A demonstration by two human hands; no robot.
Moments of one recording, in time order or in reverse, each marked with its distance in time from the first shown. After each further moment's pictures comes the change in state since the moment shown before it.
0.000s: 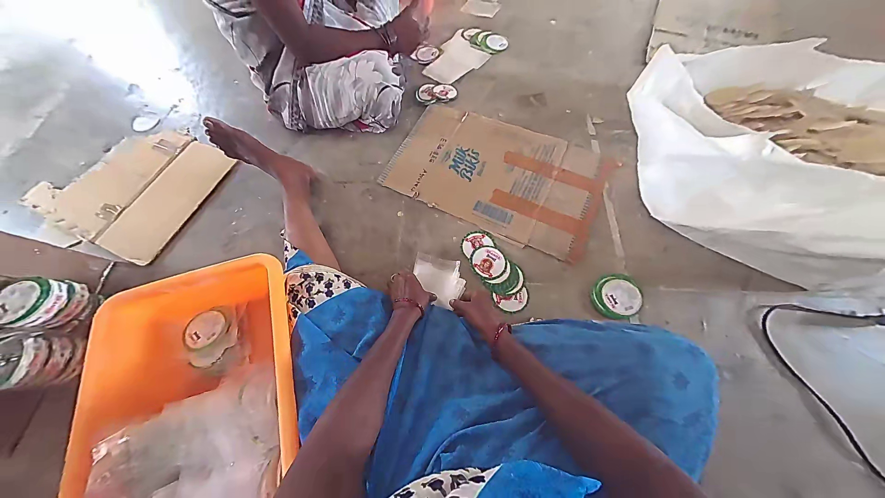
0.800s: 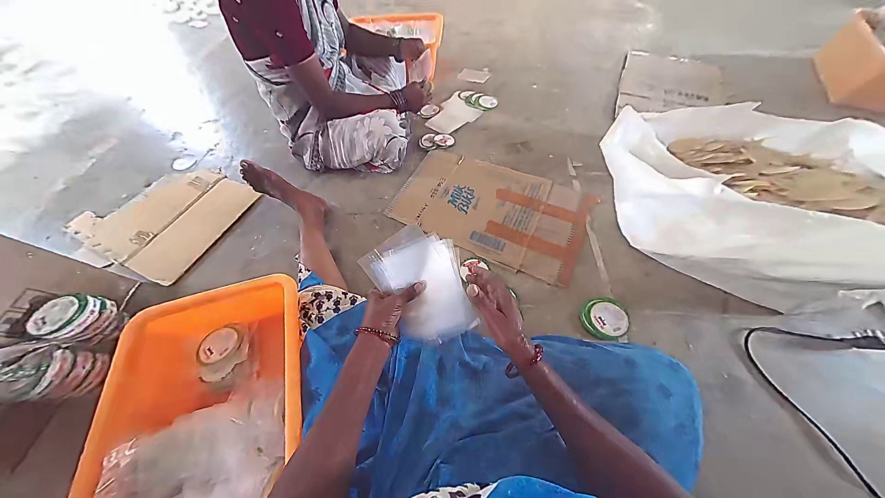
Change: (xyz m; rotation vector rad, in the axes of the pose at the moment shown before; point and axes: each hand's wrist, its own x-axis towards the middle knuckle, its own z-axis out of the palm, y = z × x) left_hand -0.092 -0.015 -0.070 -1.405 0.166 0.173; right_hand -0.074 -0.051 -0.050 0.183 0.208 -0.660
